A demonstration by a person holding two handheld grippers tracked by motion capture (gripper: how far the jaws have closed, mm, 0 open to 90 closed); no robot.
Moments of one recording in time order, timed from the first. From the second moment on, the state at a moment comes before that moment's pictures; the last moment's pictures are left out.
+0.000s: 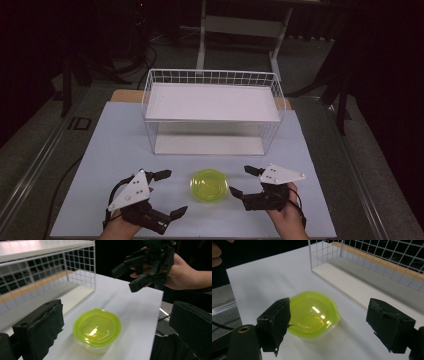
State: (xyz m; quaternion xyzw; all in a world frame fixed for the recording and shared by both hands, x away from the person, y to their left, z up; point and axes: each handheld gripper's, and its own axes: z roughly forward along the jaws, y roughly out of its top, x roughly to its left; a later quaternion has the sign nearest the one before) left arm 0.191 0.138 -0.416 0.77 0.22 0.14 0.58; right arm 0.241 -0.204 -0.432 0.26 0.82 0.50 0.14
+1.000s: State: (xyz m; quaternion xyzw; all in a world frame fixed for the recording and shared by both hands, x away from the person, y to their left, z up) left arm 0.264 0.108 -0.484 0.75 0.41 0.01 0.52; right arm 0.276 -0.182 -0.465 0.35 0.81 0.47 0.09
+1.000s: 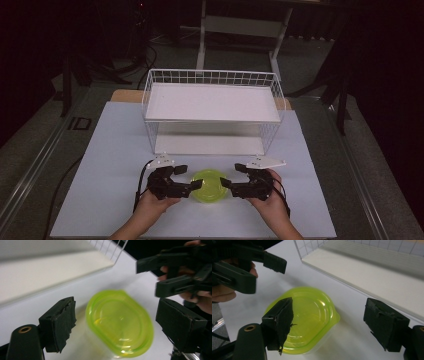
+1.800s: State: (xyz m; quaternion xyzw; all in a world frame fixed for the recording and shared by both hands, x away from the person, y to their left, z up) left arm 0.264 0.111 -0.508 0.74 0.46 -0.05 0.48; right arm 0.276 -0.178 -0.495 0.40 0.82 0.42 0.02
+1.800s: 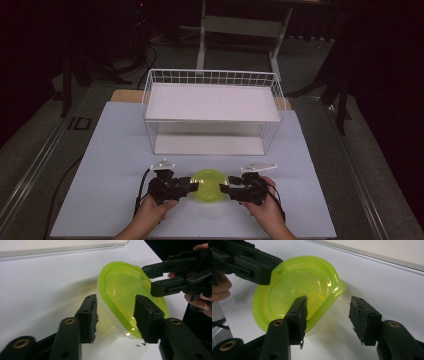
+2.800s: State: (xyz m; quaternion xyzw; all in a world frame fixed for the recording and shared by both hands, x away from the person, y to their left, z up) left arm 0.250 0.112 -0.467 0.74 0.46 -0.05 0.50; right arm 0.259 -0.176 -0.454 0.39 0.80 0.46 0.03
